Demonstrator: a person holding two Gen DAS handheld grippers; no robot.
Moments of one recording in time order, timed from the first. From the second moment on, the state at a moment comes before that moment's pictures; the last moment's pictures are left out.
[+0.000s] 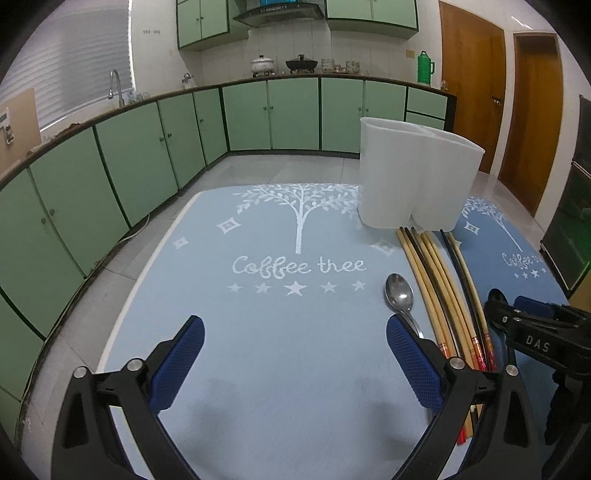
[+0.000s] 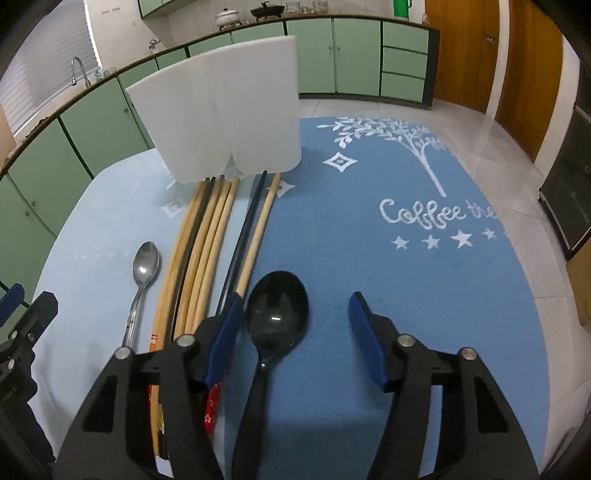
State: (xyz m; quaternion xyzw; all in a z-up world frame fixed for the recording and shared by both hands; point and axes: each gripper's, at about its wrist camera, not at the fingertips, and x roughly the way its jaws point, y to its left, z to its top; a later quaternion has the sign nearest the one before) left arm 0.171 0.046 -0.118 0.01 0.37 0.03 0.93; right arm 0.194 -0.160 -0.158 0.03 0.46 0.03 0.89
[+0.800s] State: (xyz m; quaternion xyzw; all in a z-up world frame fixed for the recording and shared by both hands) left arm 0.239 -0.005 -0.141 0.01 0.41 0.01 0.91; right arm 0.214 -0.186 -0.159 -0.02 0.46 0.04 0.89
